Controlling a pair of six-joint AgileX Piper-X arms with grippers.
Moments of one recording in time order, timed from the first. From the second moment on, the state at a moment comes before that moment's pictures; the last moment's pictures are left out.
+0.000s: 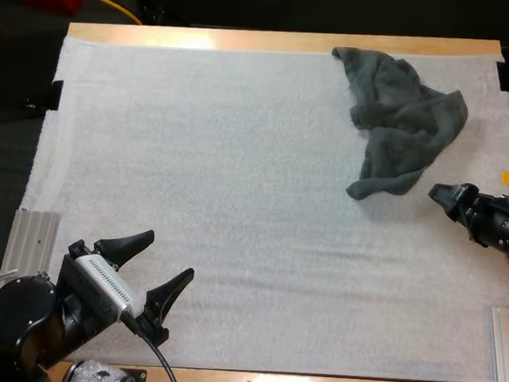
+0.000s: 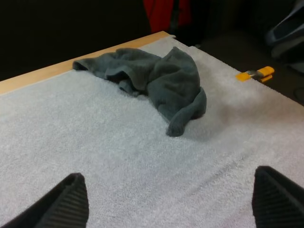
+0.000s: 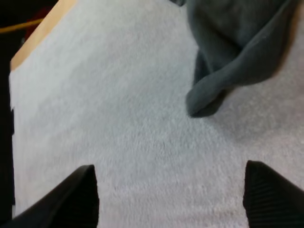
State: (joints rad) left arm -0.21 0.33 -0.78 0.91 0.48 -1.72; right arm -0.03 0.96 -0.77 0.68 -0.48 -1.24
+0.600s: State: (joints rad) left arm -0.21 0.33 -0.78 0.91 0.48 -1.72; right arm 0.12 1.36 -0.77 0.33 -0.39 -0.95
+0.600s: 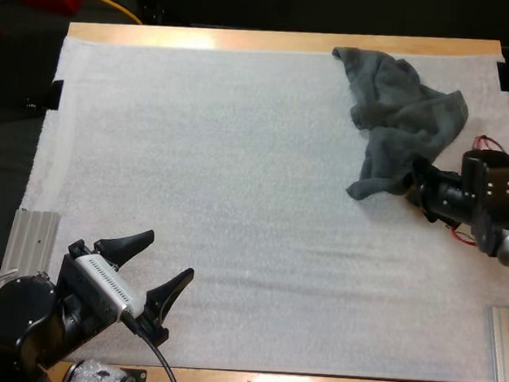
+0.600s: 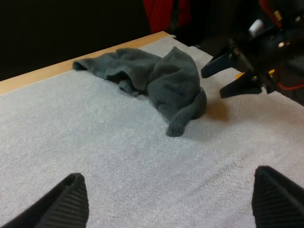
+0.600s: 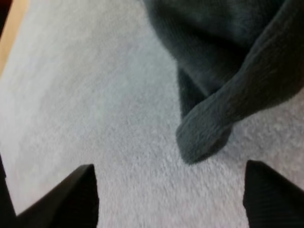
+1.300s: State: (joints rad) left arm -0.21 0.33 -0.78 0.92 0.48 -1.72; right arm 0.15 1.68 -0.77 -0.01 -0.35 -0.71
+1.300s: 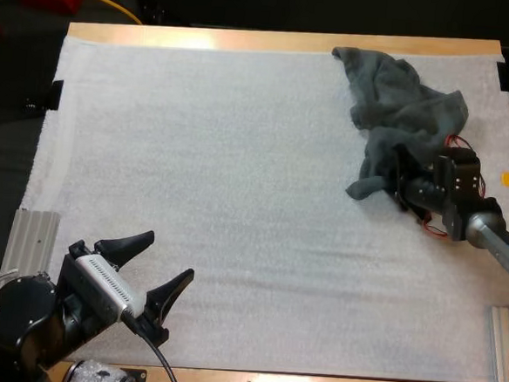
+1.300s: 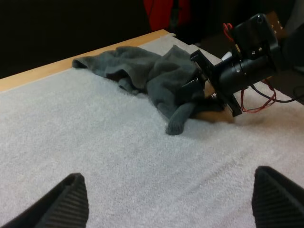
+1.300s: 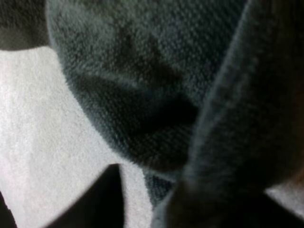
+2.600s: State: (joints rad) left arm -0.21 0.33 -0.78 0.92 0.48 -1.72; right arm 0.67 1.26 -1.11 0.39 -0.19 -1.45
